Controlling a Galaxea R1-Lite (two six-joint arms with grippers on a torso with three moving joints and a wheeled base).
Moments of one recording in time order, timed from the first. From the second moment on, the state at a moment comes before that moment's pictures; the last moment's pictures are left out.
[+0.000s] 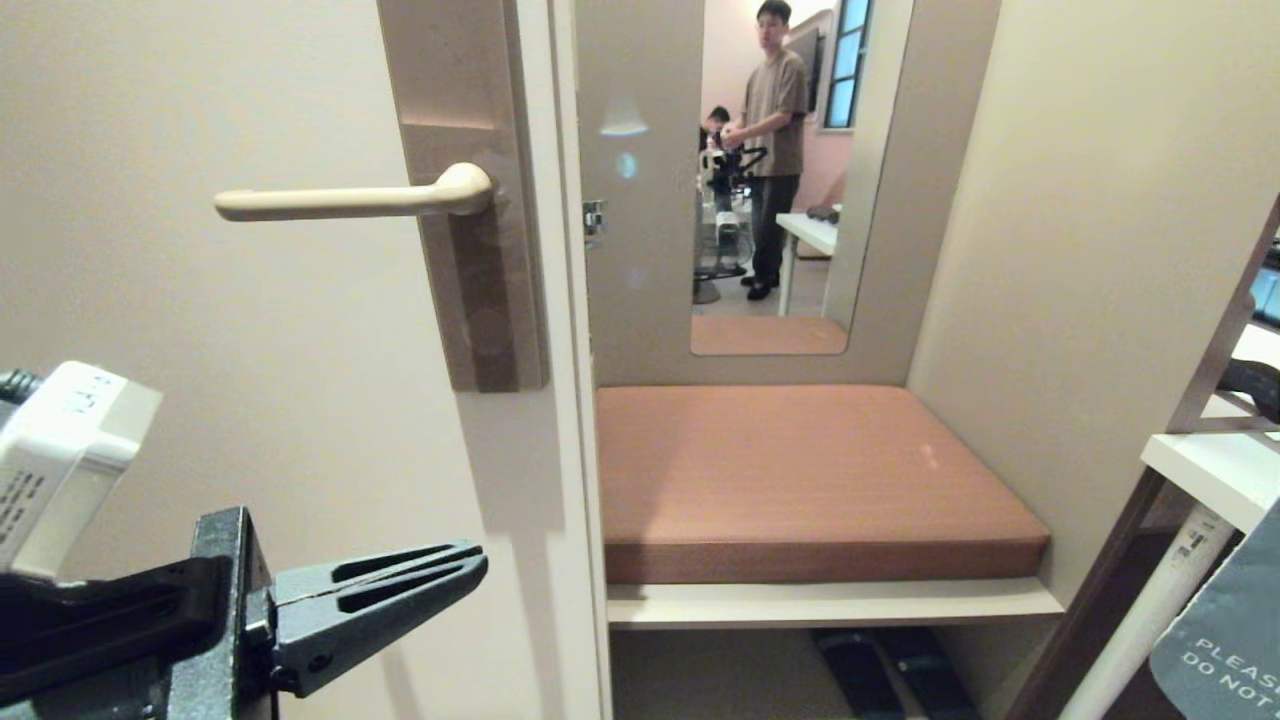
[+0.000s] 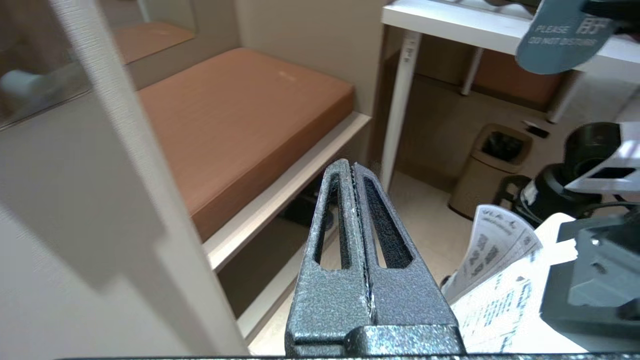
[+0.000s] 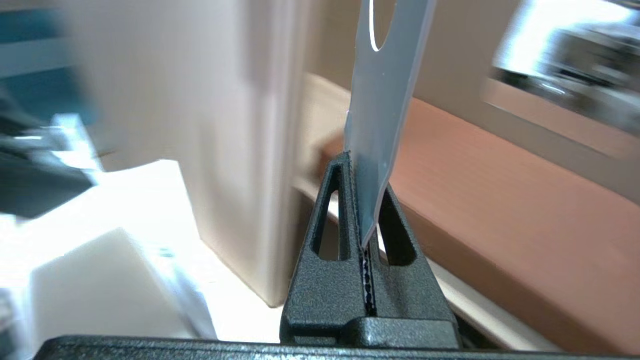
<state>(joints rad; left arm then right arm) -0.77 1.07 -0.50 -0.45 -0.20 -0.07 0.05 0.54 -0.48 0.04 0.65 -0.09</state>
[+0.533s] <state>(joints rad) -0.84 1.22 -0.60 -0.50 -0.24 -0.07 0.05 0.79 -0.52 -0.19 0.90 -0.08</state>
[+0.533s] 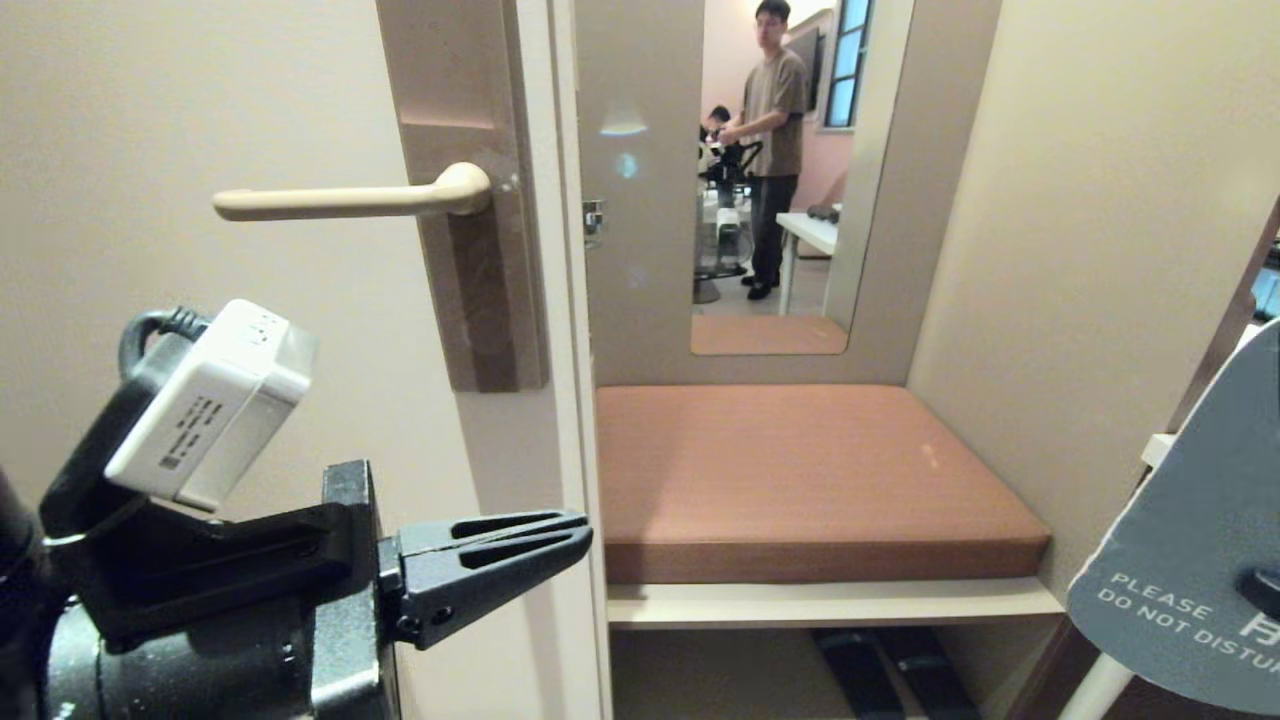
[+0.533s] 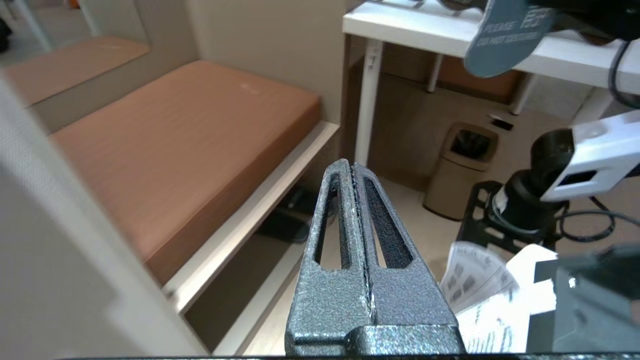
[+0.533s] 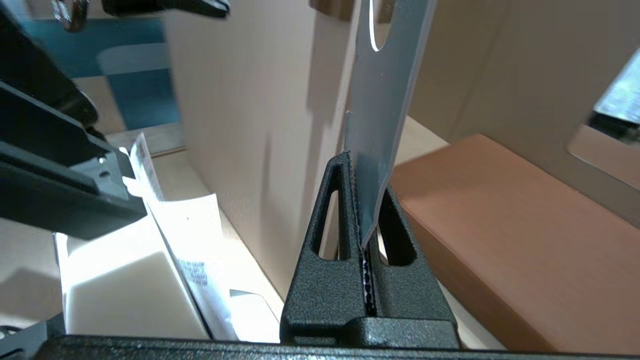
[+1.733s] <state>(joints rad) -0.88 1.46 -0.72 -0.61 -0.25 -0.06 0.31 1.10 -0.67 -0.34 0.94 -0.08</state>
